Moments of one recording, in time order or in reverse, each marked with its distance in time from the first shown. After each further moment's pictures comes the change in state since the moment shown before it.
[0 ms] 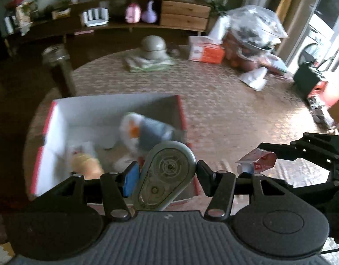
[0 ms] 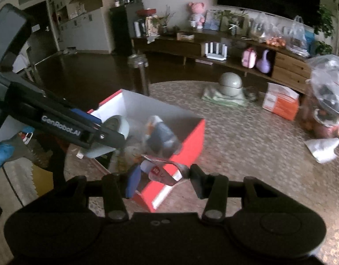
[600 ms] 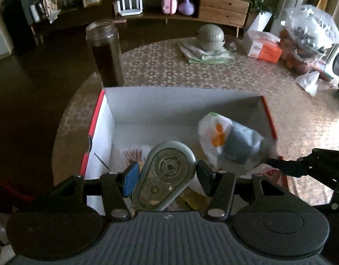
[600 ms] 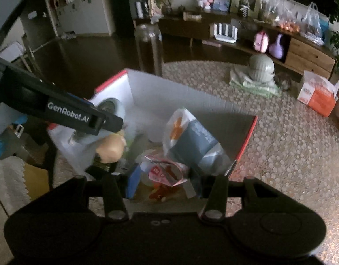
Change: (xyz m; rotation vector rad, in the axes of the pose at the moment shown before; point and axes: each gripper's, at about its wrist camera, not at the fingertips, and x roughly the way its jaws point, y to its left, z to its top) left arm 0.072 0.095 0.015 -0.044 0.036 0.147; right arm 0.127 0.041 0.019 0.006 0.105 -0.008
